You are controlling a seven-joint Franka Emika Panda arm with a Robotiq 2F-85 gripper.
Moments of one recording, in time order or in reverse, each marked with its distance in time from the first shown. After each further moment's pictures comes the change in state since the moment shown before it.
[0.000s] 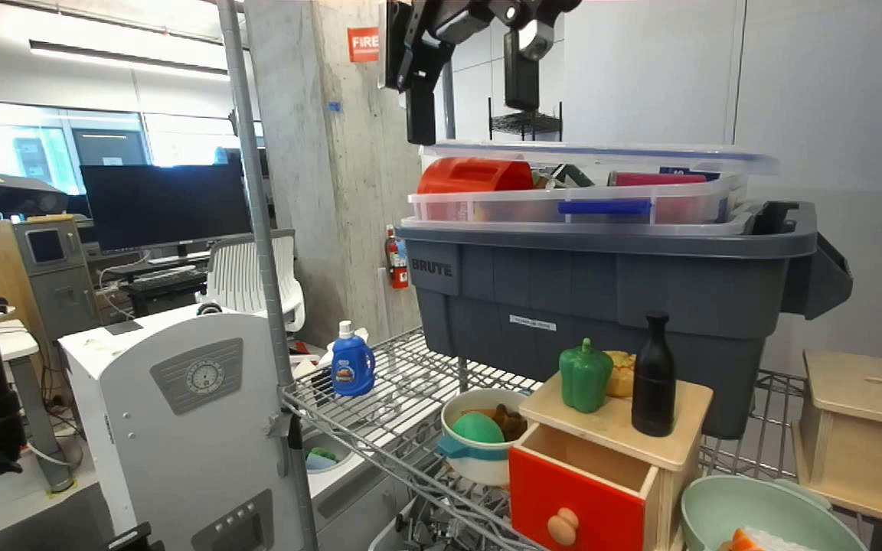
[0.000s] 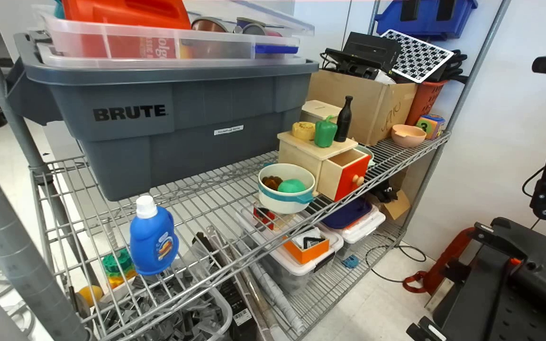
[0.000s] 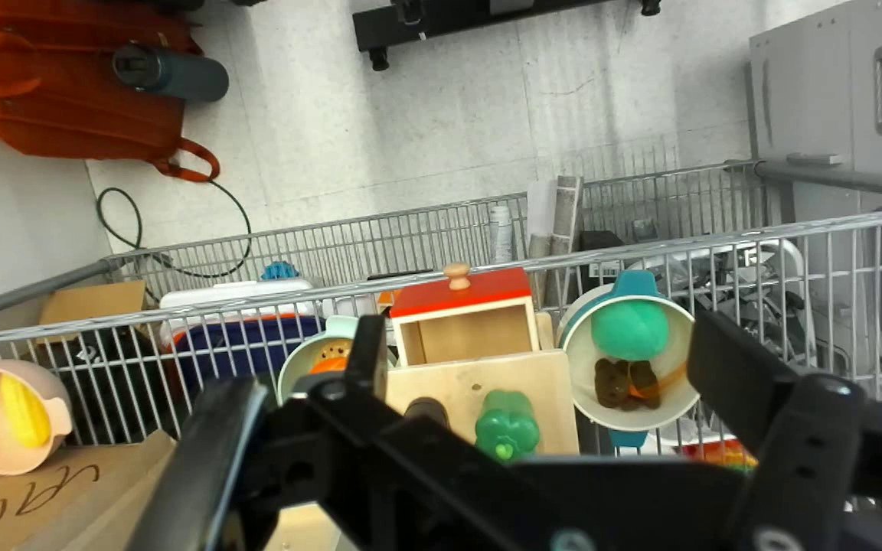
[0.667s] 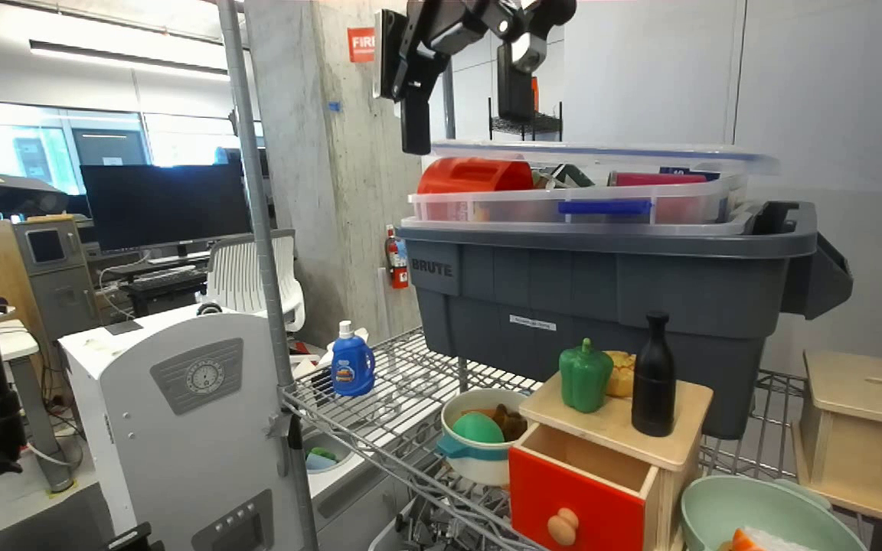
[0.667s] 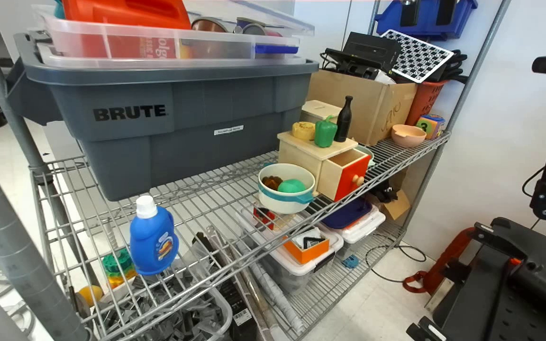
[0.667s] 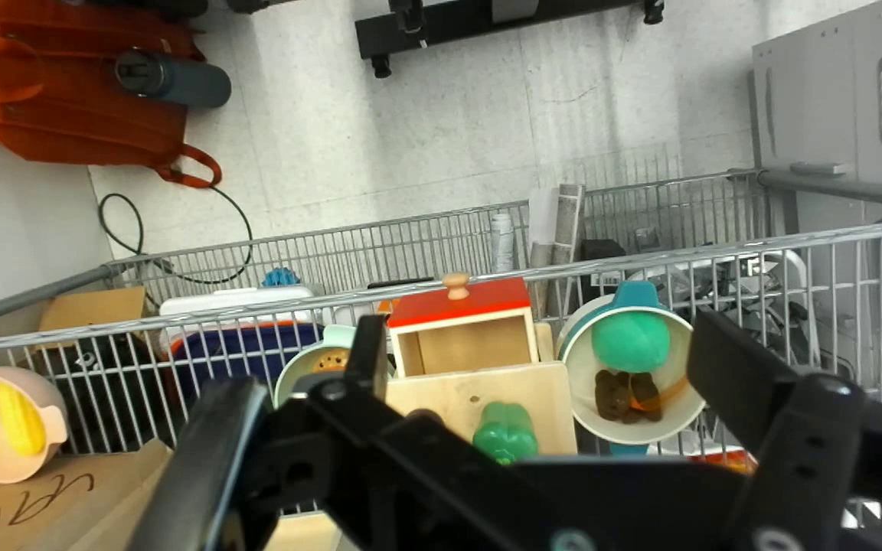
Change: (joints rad) arm 0.007 0.003 0.000 -0.011 -0.006 0.001 0.006
